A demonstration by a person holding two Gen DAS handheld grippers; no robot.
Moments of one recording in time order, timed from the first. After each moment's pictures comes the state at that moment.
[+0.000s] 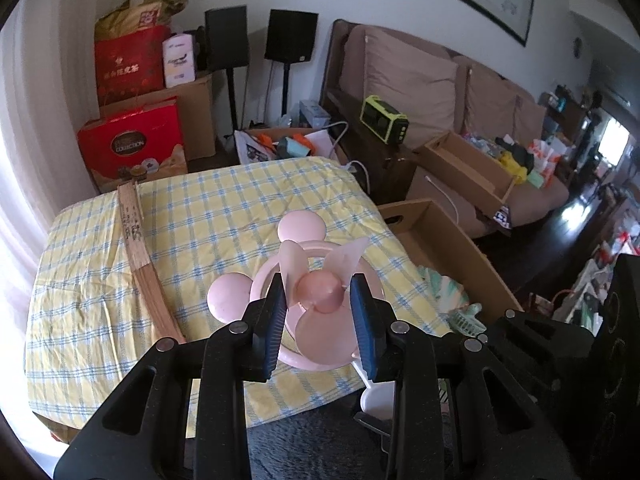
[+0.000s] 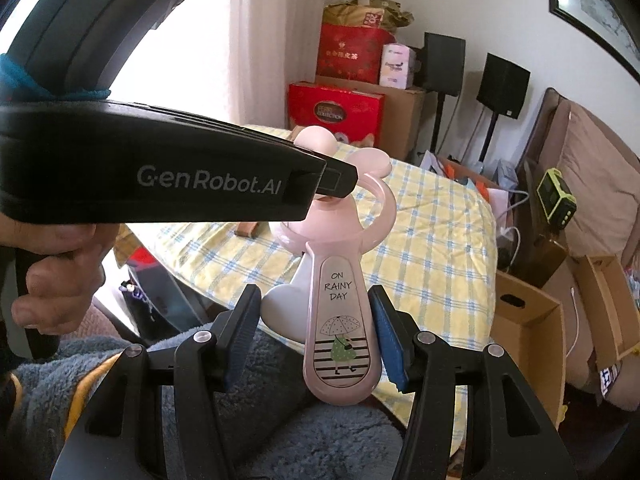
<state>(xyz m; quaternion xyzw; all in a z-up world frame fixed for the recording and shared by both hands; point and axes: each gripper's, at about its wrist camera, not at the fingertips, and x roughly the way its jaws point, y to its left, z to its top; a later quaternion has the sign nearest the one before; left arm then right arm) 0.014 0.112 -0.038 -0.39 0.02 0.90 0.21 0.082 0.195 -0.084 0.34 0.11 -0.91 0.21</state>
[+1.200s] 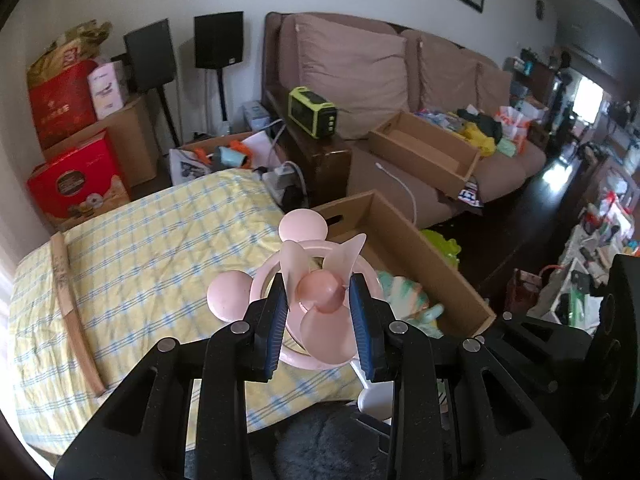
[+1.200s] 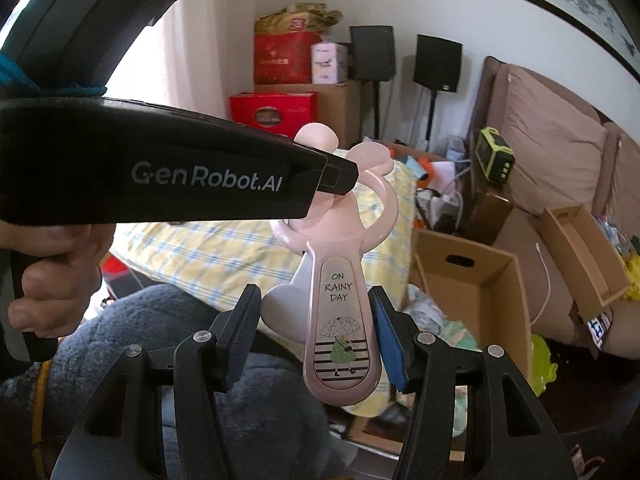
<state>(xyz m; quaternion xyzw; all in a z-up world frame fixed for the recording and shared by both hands) 0.018 0.249 -0.034 -0.39 0.08 0.88 0.27 0.105 0.312 -0.083 0.34 0.05 -0.93 0.15</state>
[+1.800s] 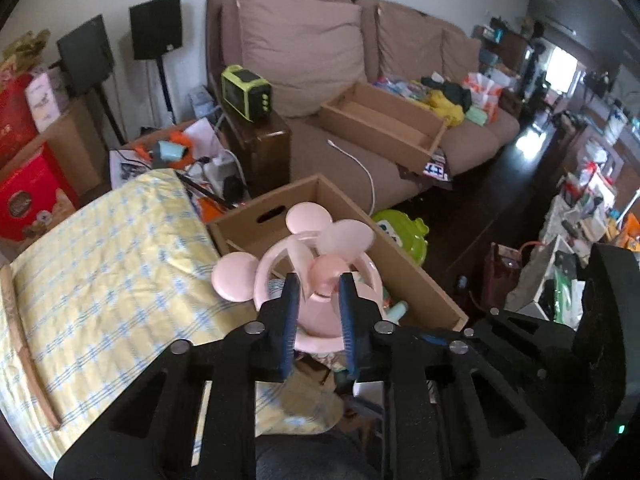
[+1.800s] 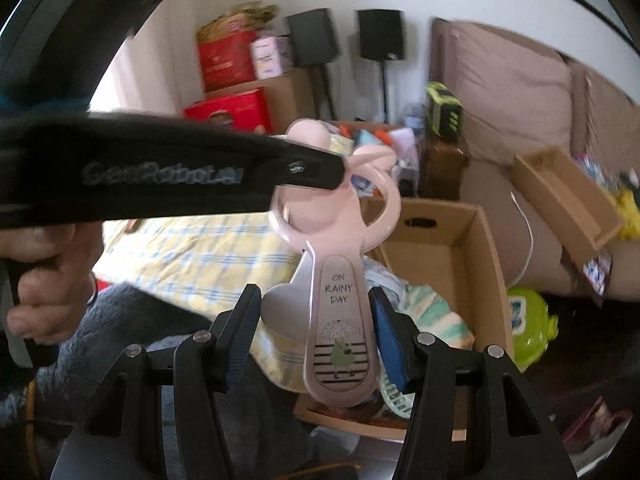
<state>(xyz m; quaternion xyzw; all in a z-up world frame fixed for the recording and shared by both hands) 0.004 0.347 -0.062 -0.42 0.11 0.84 0.32 0.101 0.409 -0.107 0.36 -0.04 -0.93 0.10</state>
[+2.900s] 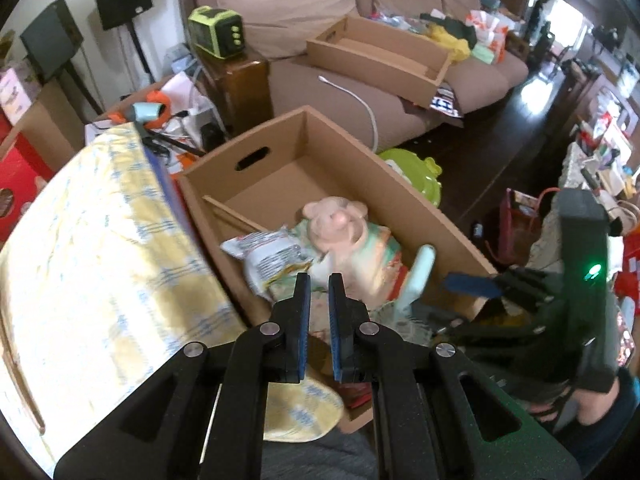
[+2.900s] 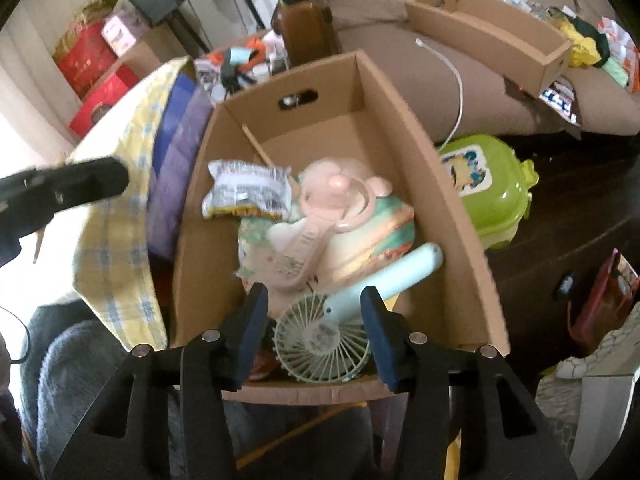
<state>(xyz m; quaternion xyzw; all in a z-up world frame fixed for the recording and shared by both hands) 0.004 0.378 -0.132 -0.48 0.18 0.80 0.31 0.087 0.512 -0.210 0.49 -0.18 -0.85 -0.03</state>
